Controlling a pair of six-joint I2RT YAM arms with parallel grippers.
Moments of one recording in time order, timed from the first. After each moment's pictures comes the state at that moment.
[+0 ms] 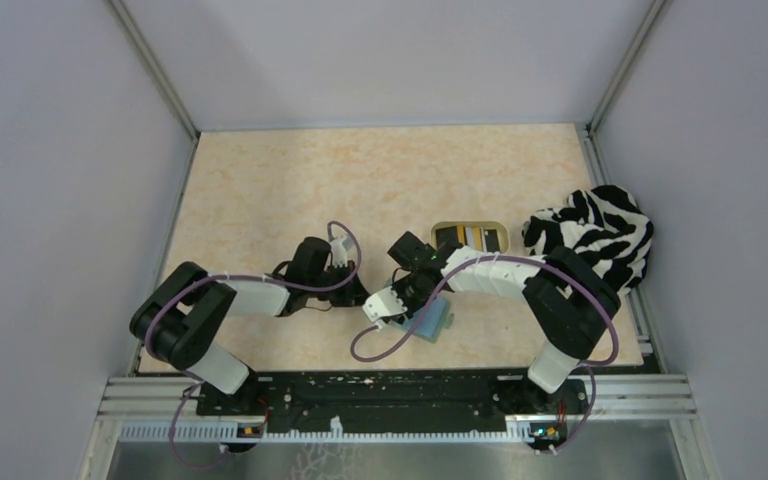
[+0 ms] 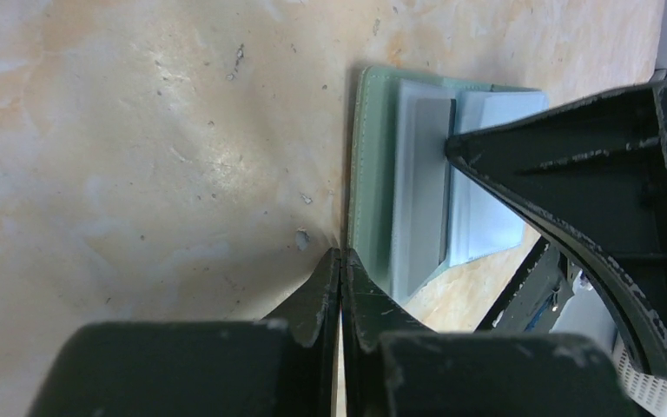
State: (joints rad) left arm -0.60 1.57 0.48 0.36 0.46 -0.62; right arm 0.87 1.65 0.96 -0.55 -0.28 -1.34
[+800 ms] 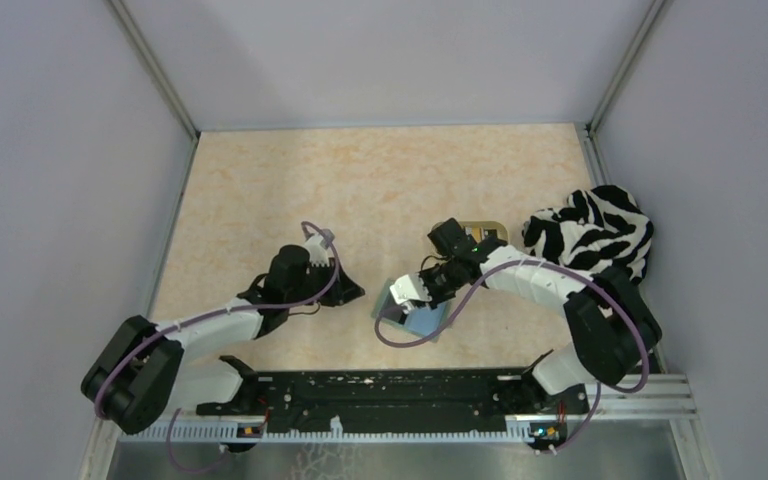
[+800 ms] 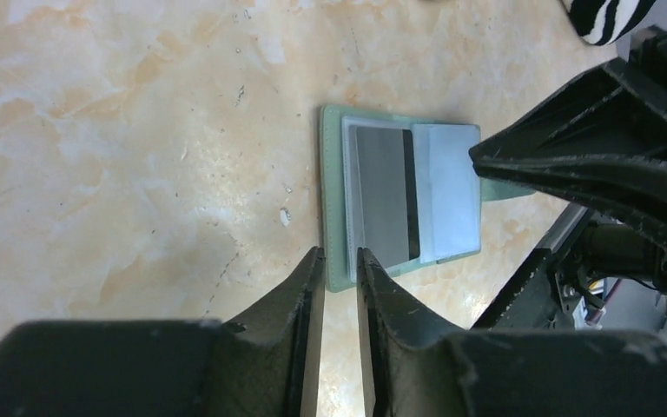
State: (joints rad) left arm -0.61 1.20 0.36 0.31 0.30 -0.62; right arm 0.65 1.44 0.85 -0.54 -0.59 -1.34
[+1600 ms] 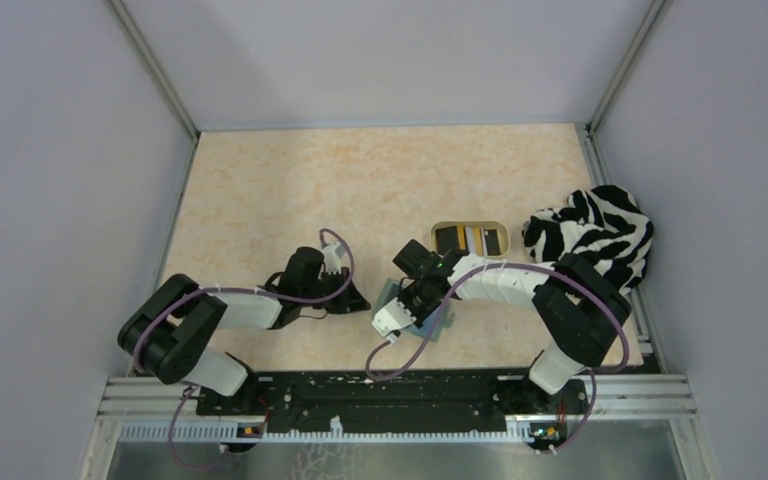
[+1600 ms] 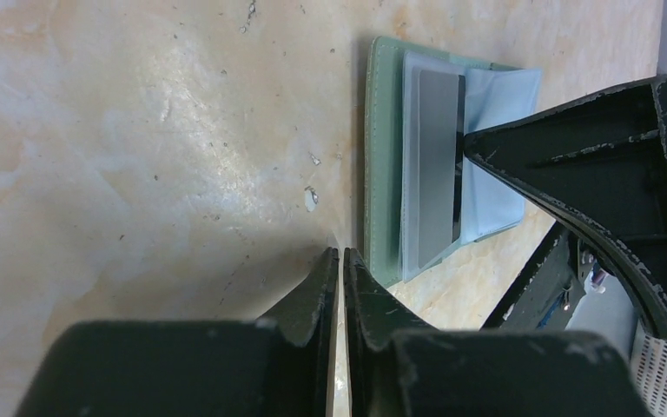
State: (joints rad) left arm -0.61 1.48 0.38 0.43 0.42 -0.63; right arm 0.88 1.59 0.88 -0.54 -0.28 -1.45
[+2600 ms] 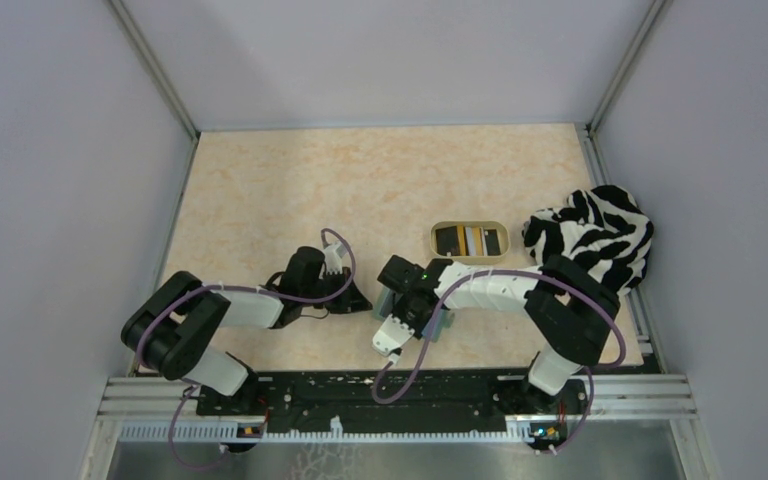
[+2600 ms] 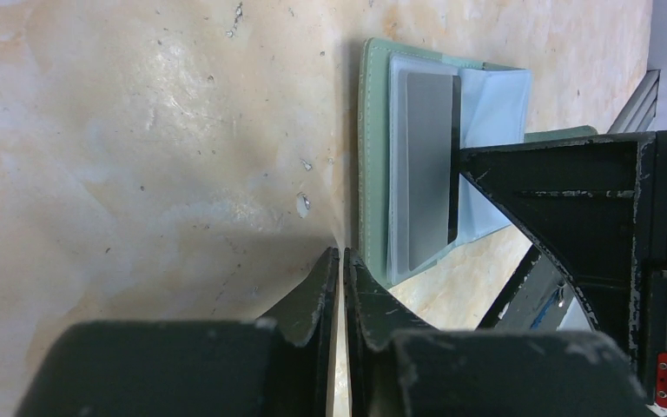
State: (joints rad) left arm -0.61 1.51 0.38 0.46 0.44 -0.64; right arm 1.00 1.62 0.92 -0.64 -0.10 -1.55
